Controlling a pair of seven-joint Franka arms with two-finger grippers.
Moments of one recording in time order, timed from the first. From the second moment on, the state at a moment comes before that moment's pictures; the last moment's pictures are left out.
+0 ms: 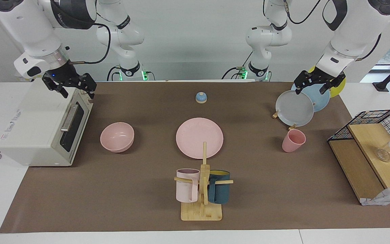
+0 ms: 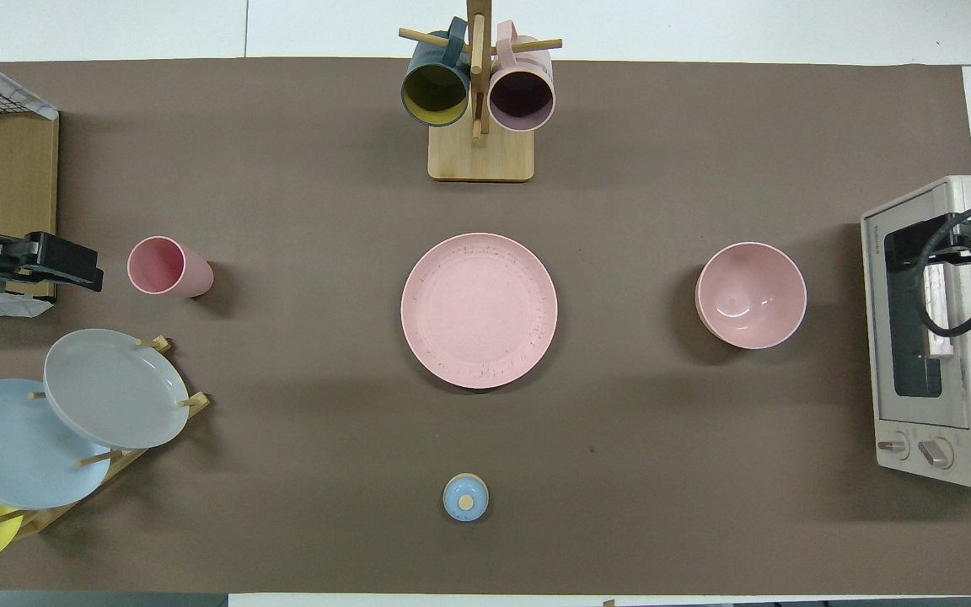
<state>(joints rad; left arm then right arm) -0.05 -0.02 -0.05 -1.61 -0.01 1.52 -0.02 0.00 0.00 -0.05 -1.61 0.00 1.56 0.00</state>
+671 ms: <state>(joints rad) -0.05 -0.02 -0.05 -1.61 -0.01 1.52 -0.02 0.01 0.05 0.10 -1.72 0.00 1.73 0.12</state>
